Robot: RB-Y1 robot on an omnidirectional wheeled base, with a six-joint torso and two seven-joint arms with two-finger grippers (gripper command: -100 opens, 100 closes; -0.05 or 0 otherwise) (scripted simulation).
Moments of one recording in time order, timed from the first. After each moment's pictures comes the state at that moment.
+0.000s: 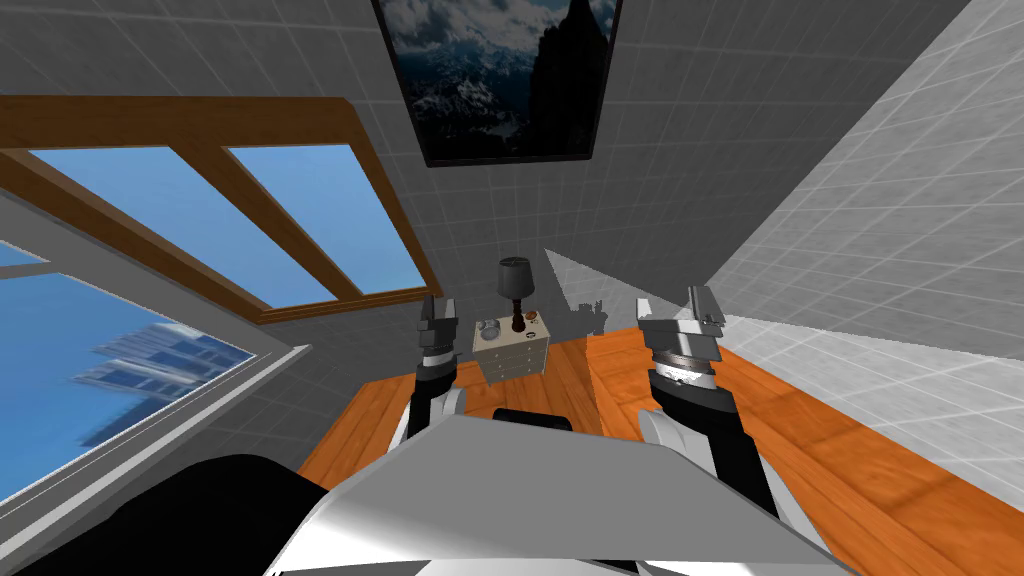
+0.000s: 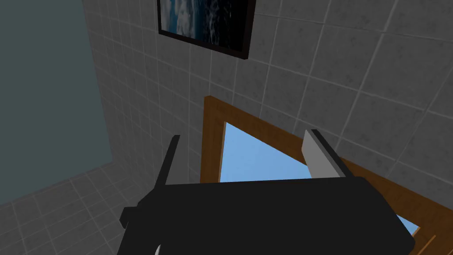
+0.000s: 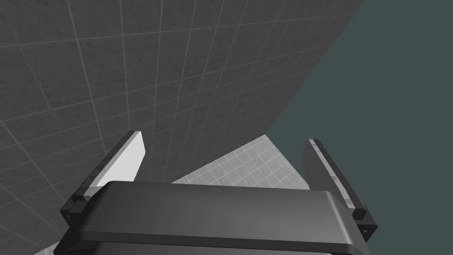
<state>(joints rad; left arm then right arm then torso) 0.55 -0.05 -0.06 -2.28 -0.04 -0.61 0.06 0.55 -0.01 -0.06 -2.35 0.03 -0.46 -0.15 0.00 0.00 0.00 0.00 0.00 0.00</state>
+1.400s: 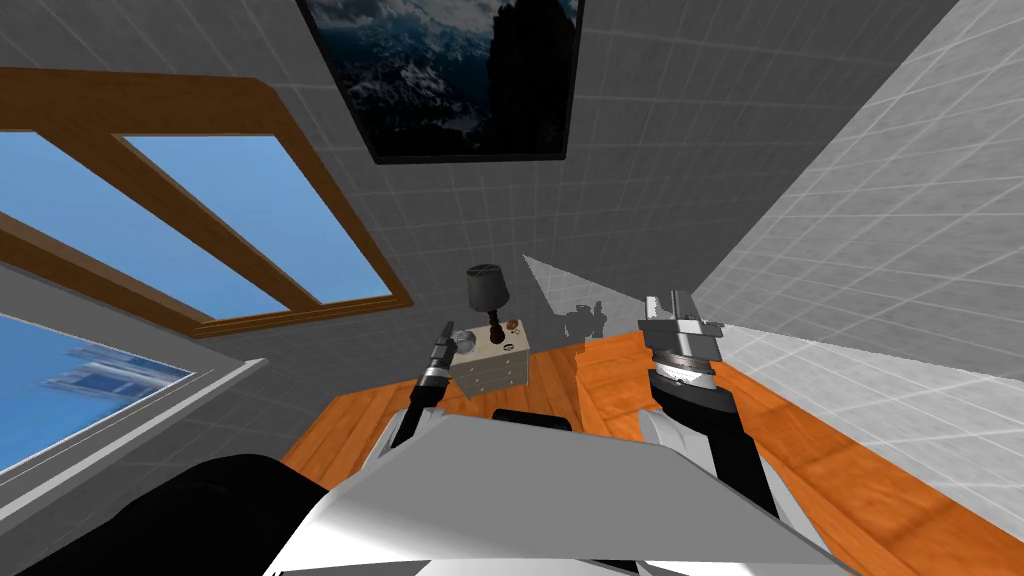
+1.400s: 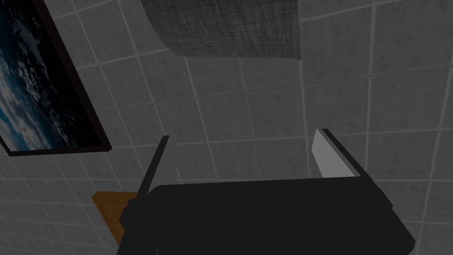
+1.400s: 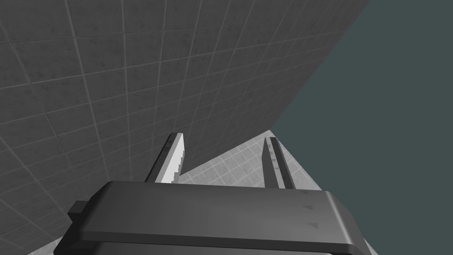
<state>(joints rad) 0.59 0.17 0.05 -2.01 -0.05 -0.38 0.05 0.55 -0.01 -0.06 -2.35 0.03 -0.46 -0.15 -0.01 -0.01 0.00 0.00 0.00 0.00</state>
